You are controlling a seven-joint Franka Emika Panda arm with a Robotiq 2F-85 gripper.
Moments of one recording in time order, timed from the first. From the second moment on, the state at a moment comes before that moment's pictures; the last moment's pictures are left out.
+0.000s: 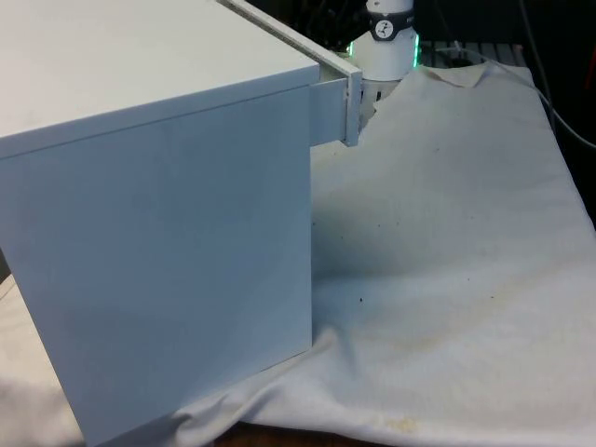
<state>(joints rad) 0.68 0.19 -0.73 -2.06 -0.59 2.57 -0.31</state>
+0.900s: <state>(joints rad) 0.68 0.04 -0.62 -2.20 -0.82 2.51 -0.04</state>
